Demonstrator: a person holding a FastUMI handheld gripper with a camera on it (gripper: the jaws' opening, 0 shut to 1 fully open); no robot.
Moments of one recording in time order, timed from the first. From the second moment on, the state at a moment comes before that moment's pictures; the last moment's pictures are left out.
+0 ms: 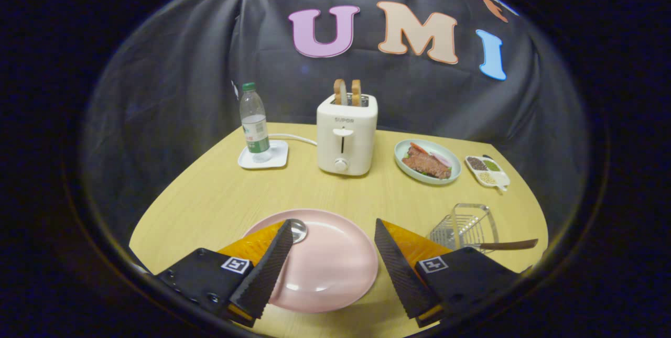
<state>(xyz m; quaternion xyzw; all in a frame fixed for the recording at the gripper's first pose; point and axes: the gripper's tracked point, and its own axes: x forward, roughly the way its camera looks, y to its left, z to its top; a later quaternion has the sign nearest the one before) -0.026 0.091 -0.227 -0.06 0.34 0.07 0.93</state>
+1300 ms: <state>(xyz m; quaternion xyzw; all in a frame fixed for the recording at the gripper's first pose) -0.083 0.142 -0.325 -0.10 0.47 0.11 0.87</state>
